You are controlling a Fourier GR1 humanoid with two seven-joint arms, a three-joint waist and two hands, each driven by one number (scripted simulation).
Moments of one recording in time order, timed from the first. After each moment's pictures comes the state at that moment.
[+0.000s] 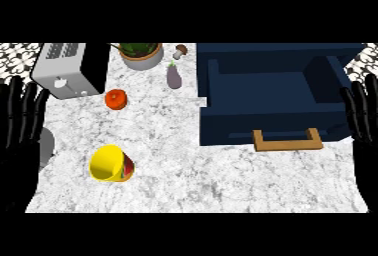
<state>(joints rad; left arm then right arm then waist) 0.00 0.12 0.01 -2.10 -0.01 0.05 0.00 -0.02 -0.12 -0.02 -2.10 0.03 0.00 0.00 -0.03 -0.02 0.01</state>
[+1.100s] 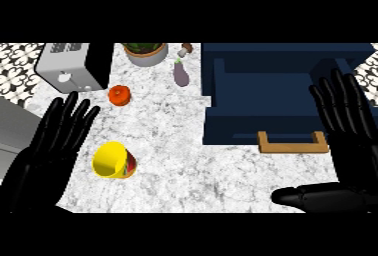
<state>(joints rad) 0.03 0.09 -0.04 -2.04 0.32 -0.21 0.04 -0.08 -0.08 0.00 -2.05 -0.11 0.07 0.12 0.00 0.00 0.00</state>
